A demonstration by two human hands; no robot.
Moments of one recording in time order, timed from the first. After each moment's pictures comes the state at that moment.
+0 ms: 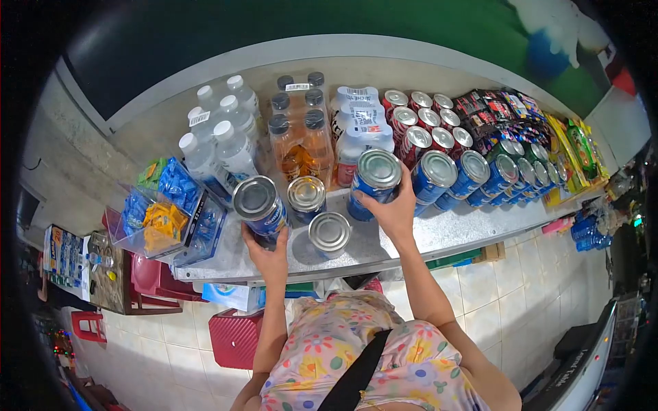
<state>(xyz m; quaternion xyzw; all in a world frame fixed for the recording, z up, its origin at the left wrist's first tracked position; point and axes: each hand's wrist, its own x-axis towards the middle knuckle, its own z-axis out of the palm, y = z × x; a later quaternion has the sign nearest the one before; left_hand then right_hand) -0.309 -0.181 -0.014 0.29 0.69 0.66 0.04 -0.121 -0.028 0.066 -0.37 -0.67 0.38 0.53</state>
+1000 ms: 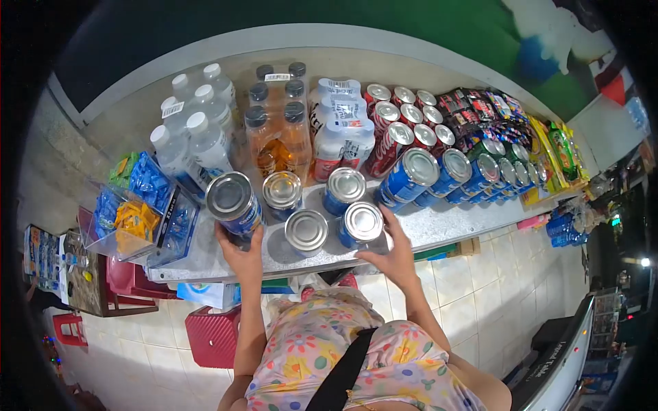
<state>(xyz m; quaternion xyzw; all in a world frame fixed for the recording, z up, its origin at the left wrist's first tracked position) -0.313 -0.180 -0.024 0.29 0.65 0.70 0.06 -0.038 -0.077 0.040 -0.39 -0.78 0.32 0.37</state>
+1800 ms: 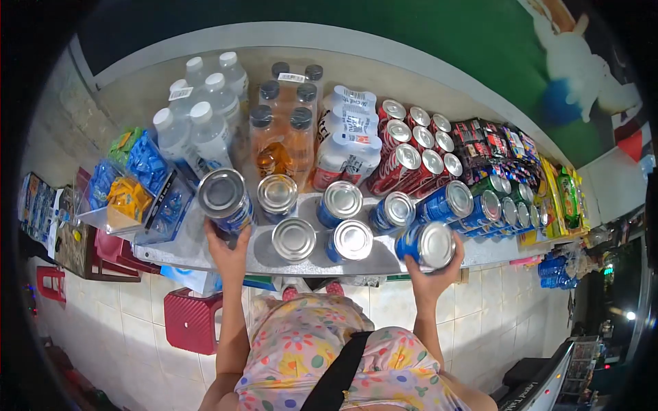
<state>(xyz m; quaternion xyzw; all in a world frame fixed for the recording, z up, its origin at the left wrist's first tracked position) -0.316 -0.183 -0.038 0.27 0.65 0.71 0.07 0.022 -0.049 0.064 -0.43 -0.70 0.18 0.54</state>
